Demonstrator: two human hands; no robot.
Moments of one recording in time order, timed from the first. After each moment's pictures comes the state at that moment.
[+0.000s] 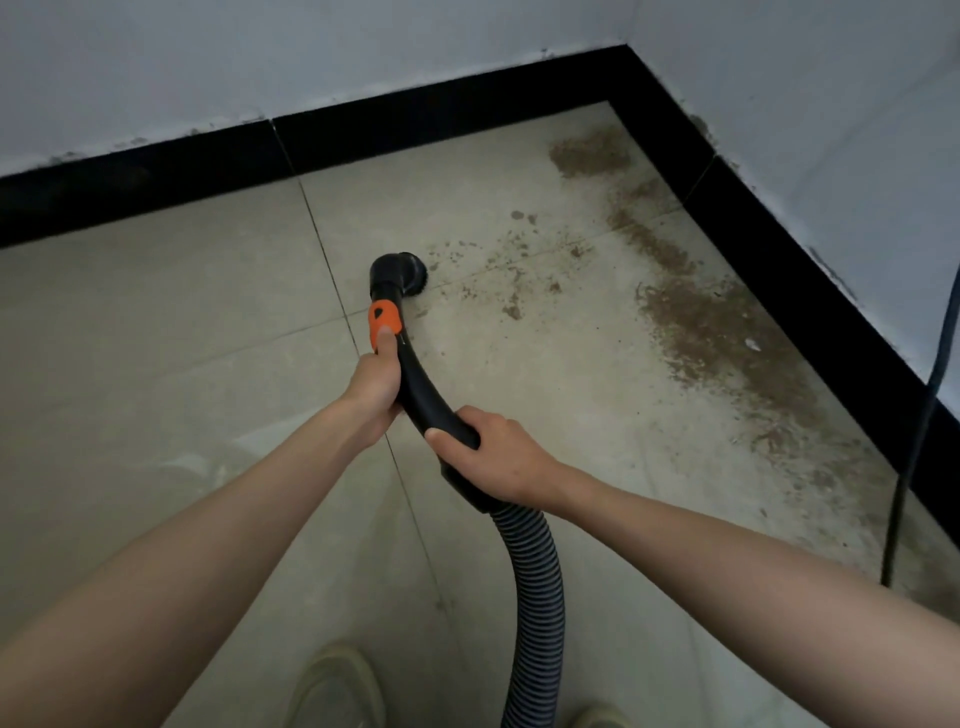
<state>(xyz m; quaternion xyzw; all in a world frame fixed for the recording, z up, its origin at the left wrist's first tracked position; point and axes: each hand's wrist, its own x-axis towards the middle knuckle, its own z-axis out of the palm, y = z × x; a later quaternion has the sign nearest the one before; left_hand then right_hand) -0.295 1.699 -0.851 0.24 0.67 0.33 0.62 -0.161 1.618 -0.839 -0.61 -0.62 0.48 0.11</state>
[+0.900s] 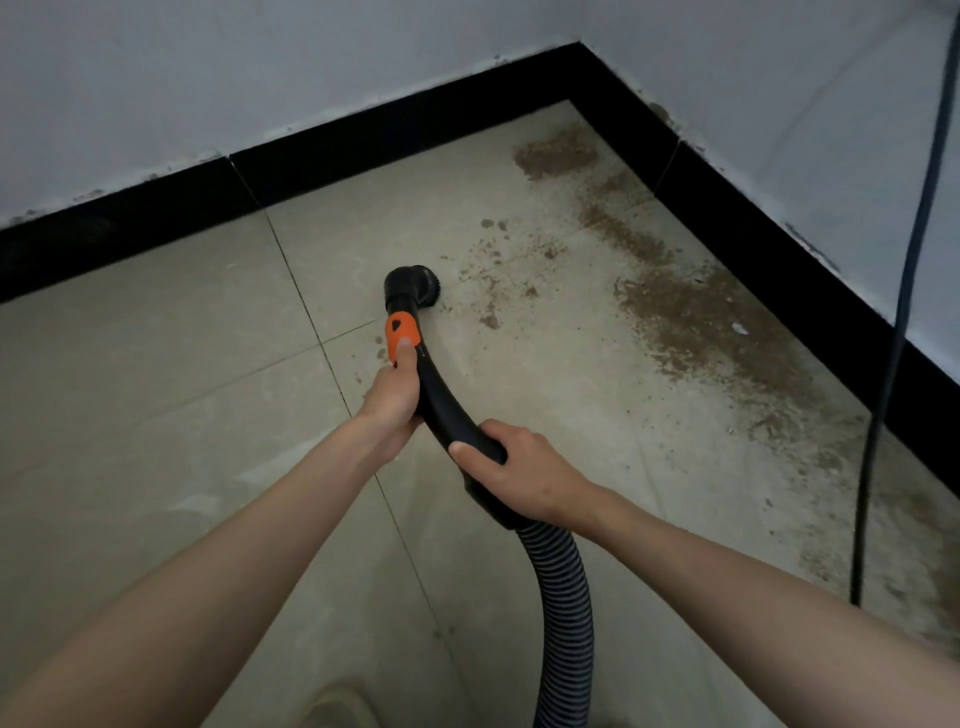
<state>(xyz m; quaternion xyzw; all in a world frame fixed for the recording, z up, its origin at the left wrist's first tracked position) -0.252 1.704 -0.853 0.28 0.67 0.30 0.62 -0.122 1.608 -0.842 -0.64 -0.57 0.50 0.16</state>
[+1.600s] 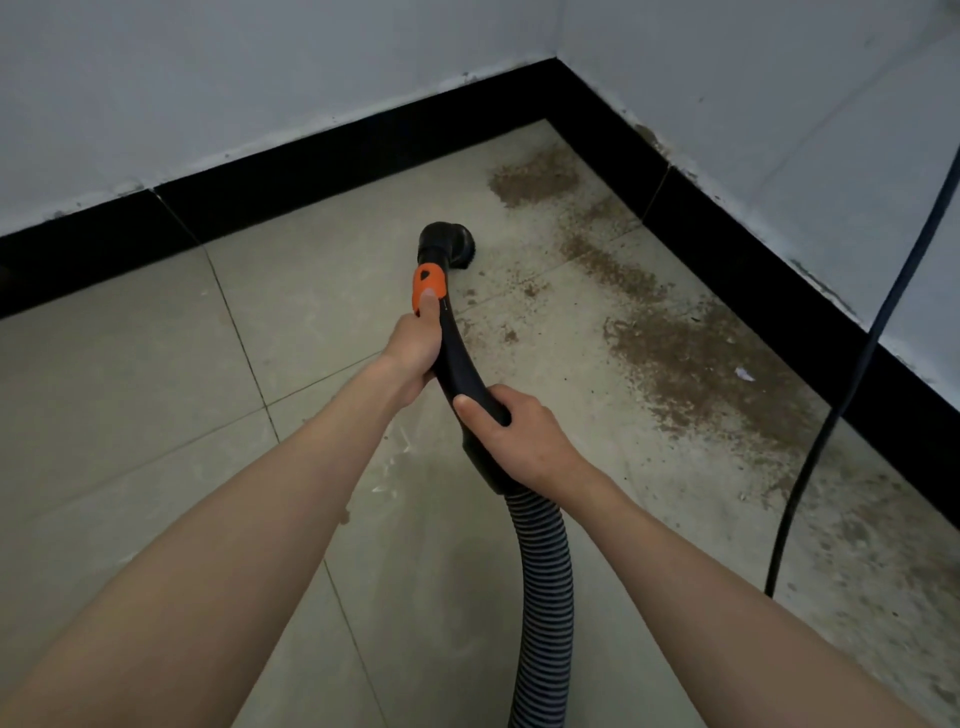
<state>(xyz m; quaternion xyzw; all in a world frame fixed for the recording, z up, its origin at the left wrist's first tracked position) -0.180 1.822 -0.862 0.38 0.64 0.28 0.61 -0.080 1.710 -0.874 -0.69 -0.51 0.45 0.24</state>
